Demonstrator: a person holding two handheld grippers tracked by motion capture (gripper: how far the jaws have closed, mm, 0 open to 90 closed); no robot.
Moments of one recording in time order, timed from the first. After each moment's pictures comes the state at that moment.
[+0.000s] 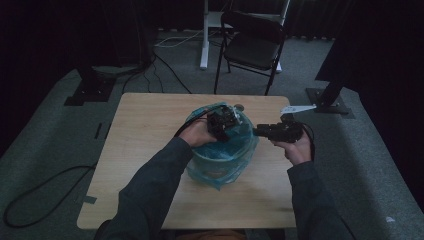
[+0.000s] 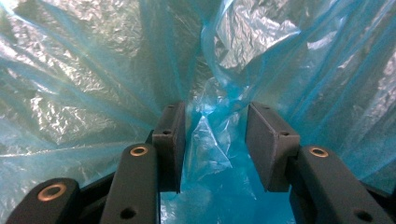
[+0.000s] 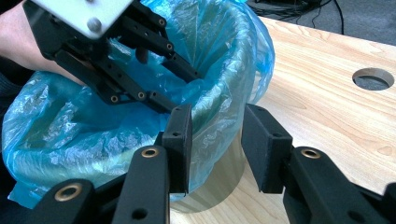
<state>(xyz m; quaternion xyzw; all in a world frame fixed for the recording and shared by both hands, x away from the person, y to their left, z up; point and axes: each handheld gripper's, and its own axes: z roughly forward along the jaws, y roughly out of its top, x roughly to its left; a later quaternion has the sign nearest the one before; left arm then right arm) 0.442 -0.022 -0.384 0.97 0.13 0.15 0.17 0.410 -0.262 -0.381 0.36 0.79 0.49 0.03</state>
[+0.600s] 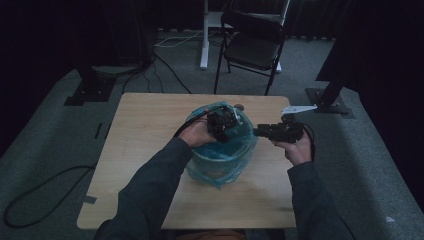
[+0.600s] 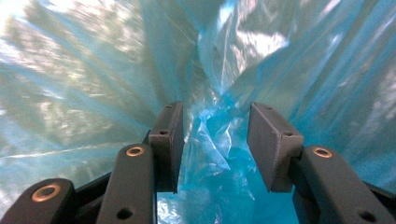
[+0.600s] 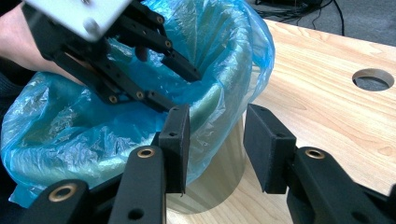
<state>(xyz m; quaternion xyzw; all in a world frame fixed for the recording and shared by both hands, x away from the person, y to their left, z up) 0.441 -0.019 -0.378 0.96 0.13 0.16 0.18 0.410 -0.264 -0.382 0.36 0.79 0.50 0.03</state>
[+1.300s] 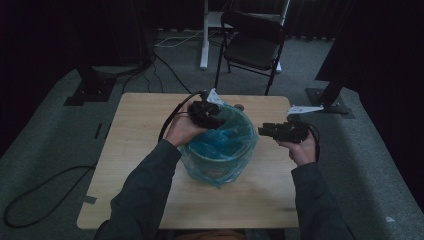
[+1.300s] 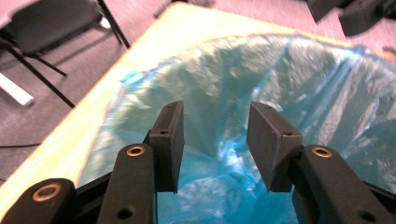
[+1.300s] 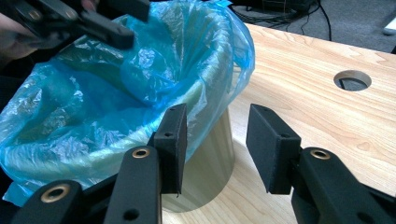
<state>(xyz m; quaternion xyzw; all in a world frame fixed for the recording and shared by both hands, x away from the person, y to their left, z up) 0.431 0.040 -0.336 0.89 0.21 0.18 0.37 0.407 -0.277 -0.381 0.37 0.78 0.50 0.05</state>
